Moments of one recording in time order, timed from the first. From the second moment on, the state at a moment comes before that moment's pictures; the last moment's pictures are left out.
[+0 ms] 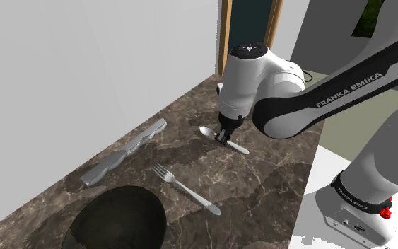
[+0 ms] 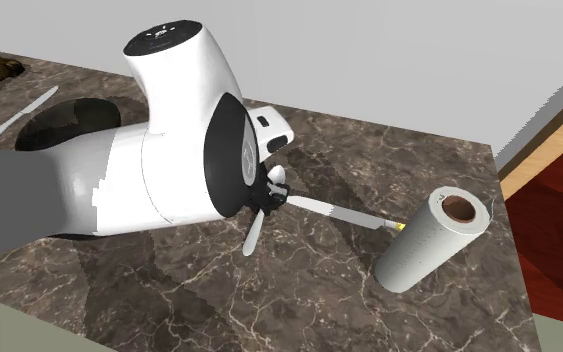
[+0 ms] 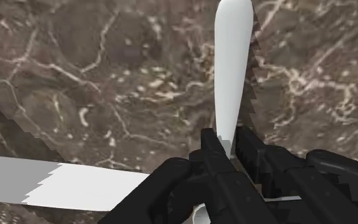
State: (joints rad) arm 0.03 -0.32 0.51 -2.68 -0.05 2.50 0.34
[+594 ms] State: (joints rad) arm 0.03 -0.33 0.51 -2.68 -0.04 2.48 0.33
